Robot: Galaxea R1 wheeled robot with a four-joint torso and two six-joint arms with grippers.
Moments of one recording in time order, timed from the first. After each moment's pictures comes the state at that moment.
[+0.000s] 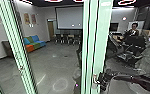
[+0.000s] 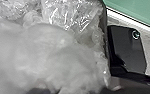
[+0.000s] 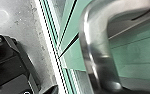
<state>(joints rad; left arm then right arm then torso) 1.52 2.95 -2.64 0.06 -0.06 -0.14 -0.40 2.68 -1.80 -0.45 -1.13 -0.10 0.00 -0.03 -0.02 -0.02</state>
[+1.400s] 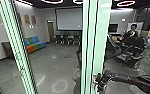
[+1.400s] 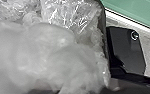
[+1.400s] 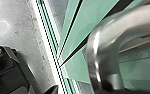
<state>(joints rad) 1.52 2.96 -2.64 0.06 -0.06 -0.14 -0.44 2.73 -1.89 -0.45 -1.03 -0.11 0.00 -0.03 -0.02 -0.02</state>
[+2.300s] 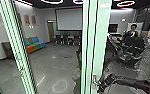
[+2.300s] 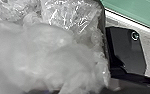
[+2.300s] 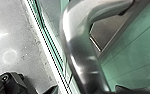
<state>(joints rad) 1.52 2.96 -2.64 0.06 -0.06 -0.14 -0.50 2.67 -1.92 -0.32 -0.77 -0.12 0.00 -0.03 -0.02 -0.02</state>
